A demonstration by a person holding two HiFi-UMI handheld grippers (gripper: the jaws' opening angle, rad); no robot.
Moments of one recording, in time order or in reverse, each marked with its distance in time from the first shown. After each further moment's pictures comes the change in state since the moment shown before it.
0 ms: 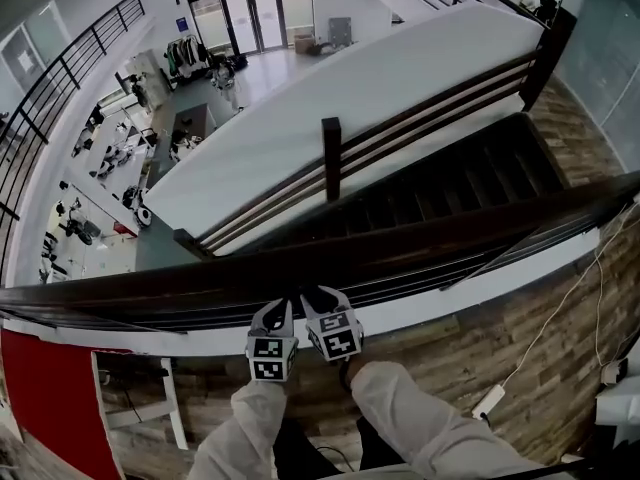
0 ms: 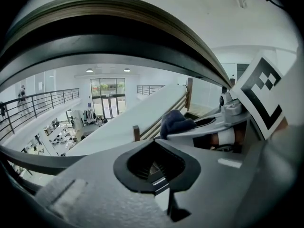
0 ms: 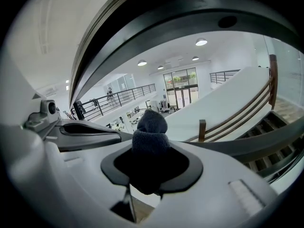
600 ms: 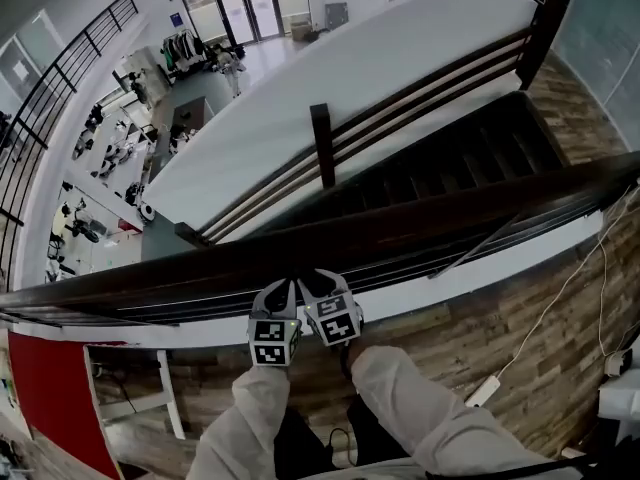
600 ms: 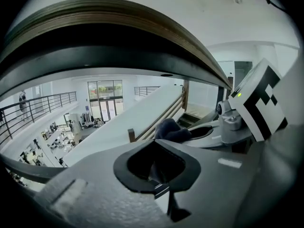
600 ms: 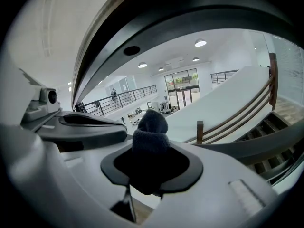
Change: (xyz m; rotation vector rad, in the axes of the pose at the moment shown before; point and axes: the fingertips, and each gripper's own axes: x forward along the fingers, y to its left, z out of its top) left arm 0.046 -0.094 0.044 0.031 -0.013 -0.013; right arm -0.044 -0.081 0.001 -0.003 -0.016 0.029
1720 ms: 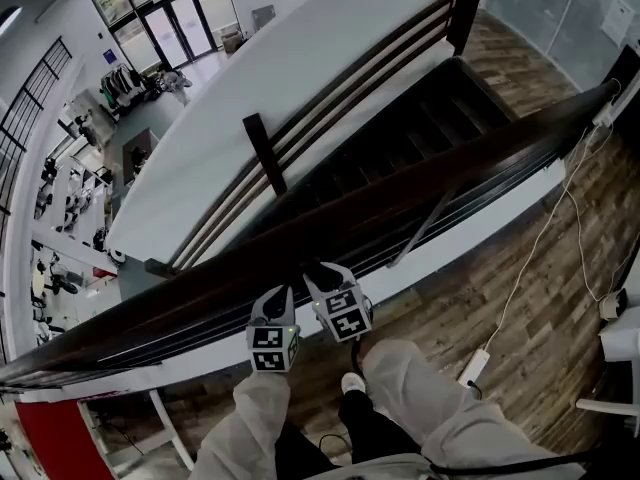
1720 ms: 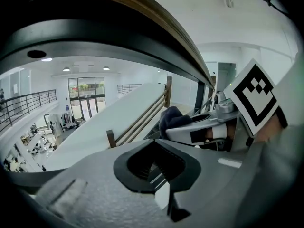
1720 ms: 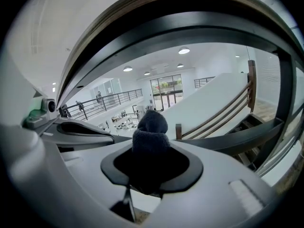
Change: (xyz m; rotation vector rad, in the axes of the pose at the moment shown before) left arm 0.072 -0.141 0.021 0.053 0.022 -0.202; right arm -0.093 -0.161 -0.011 0.041 -0.051 -0.185
